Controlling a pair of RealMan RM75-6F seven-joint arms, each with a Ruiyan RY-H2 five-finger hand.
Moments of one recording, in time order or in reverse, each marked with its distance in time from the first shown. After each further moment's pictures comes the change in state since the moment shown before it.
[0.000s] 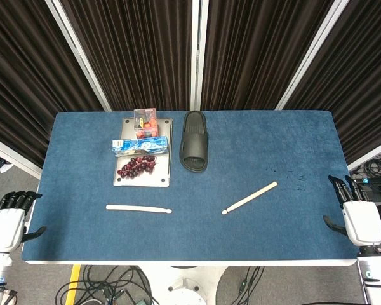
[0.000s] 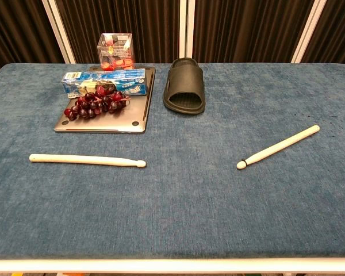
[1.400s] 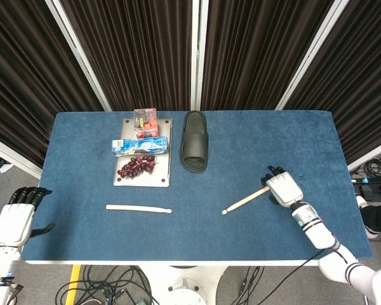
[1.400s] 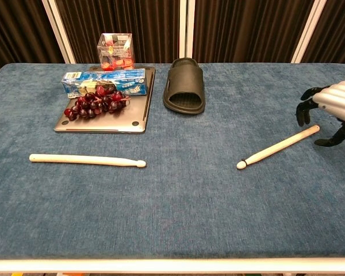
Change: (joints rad) left arm -0.039 -0.002 -0.012 -0.024 0.003 -0.047 -0.010; right arm 0.430 -0.527 -0.049 0.804 -0.128 -0.414 0.098
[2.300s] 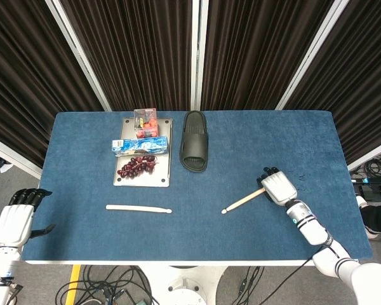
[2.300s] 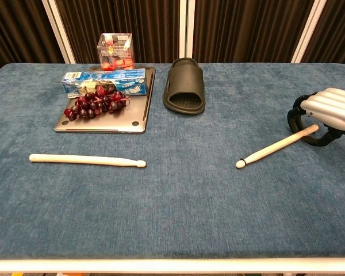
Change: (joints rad) left arm -0.001 -0.003 0.003 0.007 -0.014 -0.014 -0.028; right arm 0.037 -0.082 -0.057 0.148 0.008 -0.003 0.072
